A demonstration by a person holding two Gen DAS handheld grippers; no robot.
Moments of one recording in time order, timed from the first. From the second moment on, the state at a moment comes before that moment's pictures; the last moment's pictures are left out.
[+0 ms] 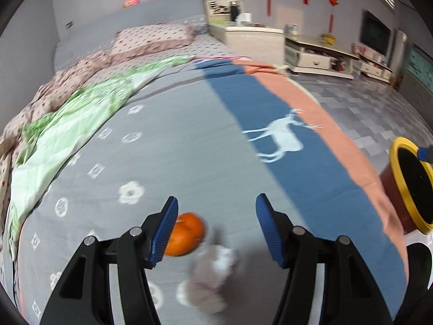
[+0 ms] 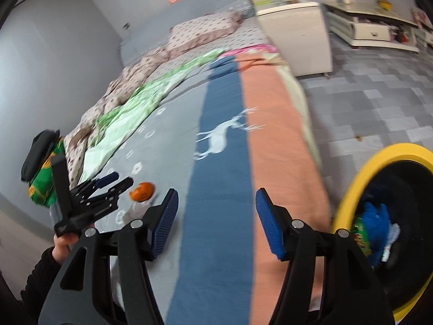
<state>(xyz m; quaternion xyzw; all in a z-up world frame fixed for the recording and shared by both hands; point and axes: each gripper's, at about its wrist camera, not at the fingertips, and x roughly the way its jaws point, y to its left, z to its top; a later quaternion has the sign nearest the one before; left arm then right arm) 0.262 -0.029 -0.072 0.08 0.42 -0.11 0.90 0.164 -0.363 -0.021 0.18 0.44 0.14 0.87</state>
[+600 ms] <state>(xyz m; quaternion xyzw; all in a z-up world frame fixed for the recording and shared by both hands) 0.271 0.031 -0.135 0.09 0.48 -0.10 0.86 0.194 -0.247 -0.048 0.14 0.48 0.22 0.83</state>
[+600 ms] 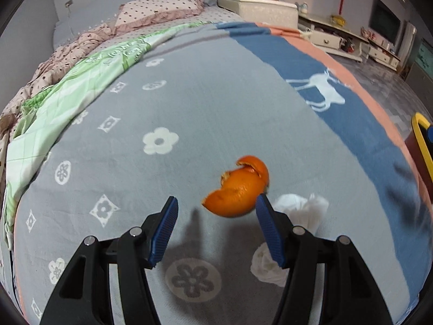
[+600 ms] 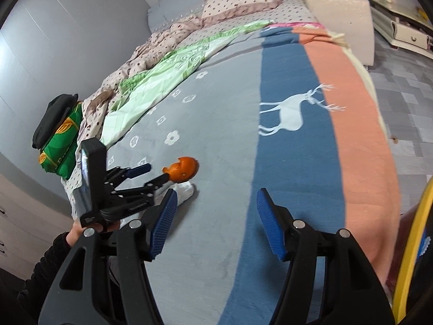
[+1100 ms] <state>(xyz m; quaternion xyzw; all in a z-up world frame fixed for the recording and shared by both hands) 0.304 0.027 -0.166 0.04 0.51 -0.12 0.85 0.204 -0.197 -0.082 0.14 0.51 0.26 0.81</state>
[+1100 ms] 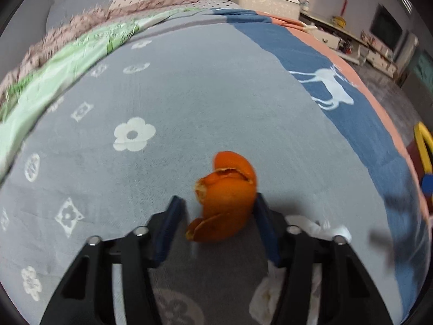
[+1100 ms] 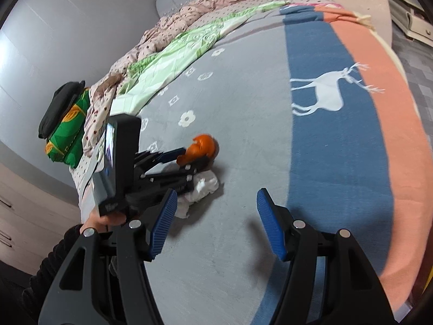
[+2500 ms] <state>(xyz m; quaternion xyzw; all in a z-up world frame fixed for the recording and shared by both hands) 0.313 0.079 -0.169 -0.16 0.51 -0.18 0.83 0.204 -0.116 -0.109 0.05 0.51 0.31 0.80</state>
